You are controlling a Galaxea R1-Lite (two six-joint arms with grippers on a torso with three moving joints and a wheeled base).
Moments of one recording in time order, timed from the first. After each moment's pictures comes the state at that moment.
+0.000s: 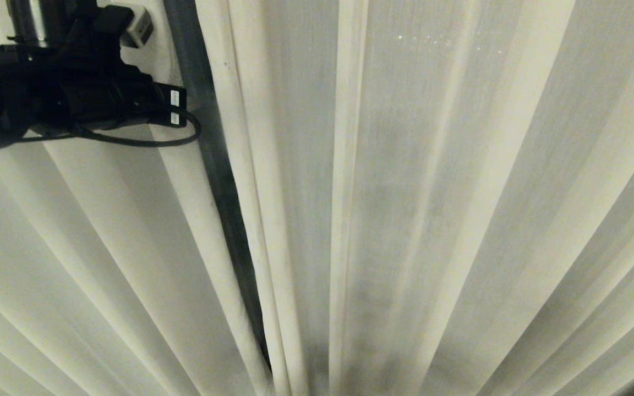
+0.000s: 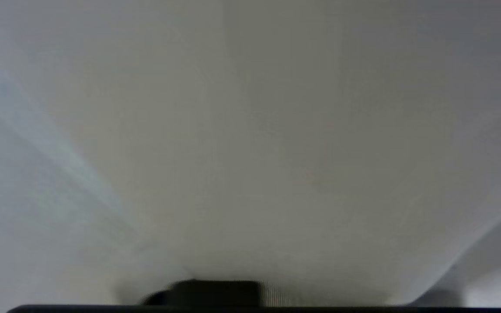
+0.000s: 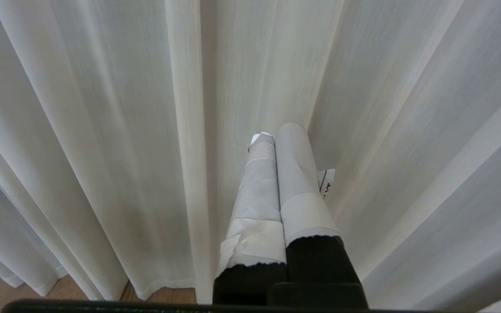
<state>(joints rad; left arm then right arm) -0.21 1.72 -1.52 -0.02 0.14 0.12 0.00 0.00 0.00 0.00 0.06 -0.11</state>
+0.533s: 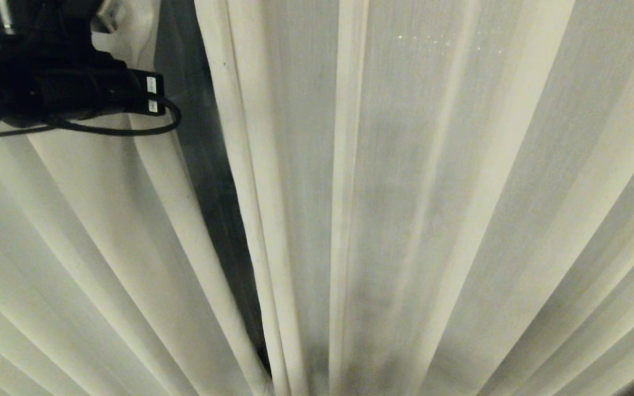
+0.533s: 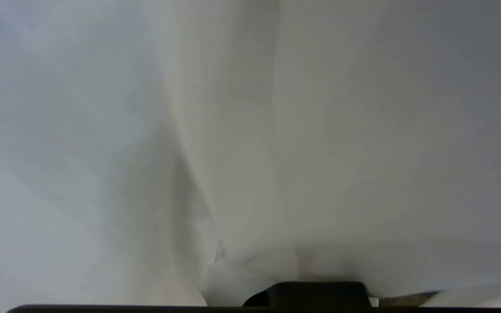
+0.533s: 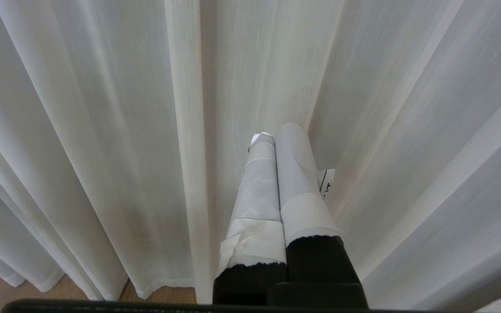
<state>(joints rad) -0.16 1.69 -1.53 -0.02 0.16 0.11 0.00 0.00 0.00 0.00 0.06 -0.11</state>
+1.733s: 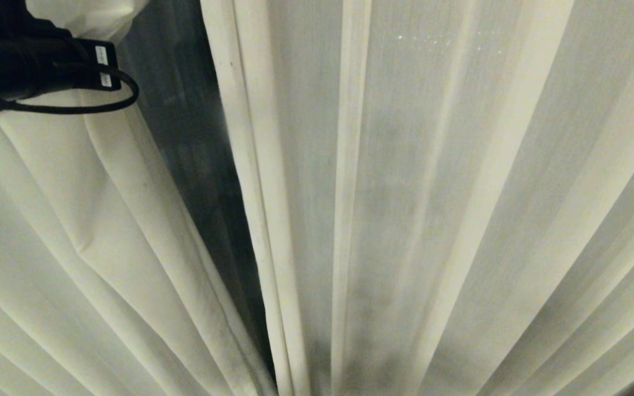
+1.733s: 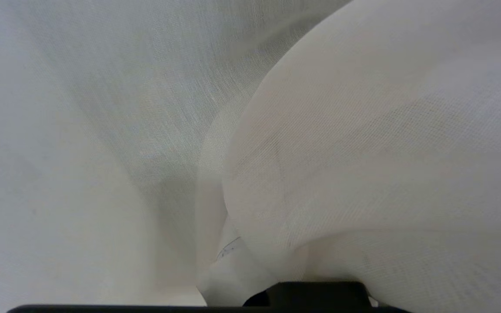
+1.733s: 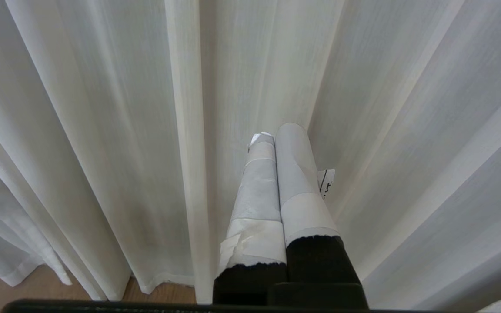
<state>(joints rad) -0.10 1.61 -1.53 -0.02 0.17 0.11 0.00 0.00 0.00 0.00 0.06 -0.11</state>
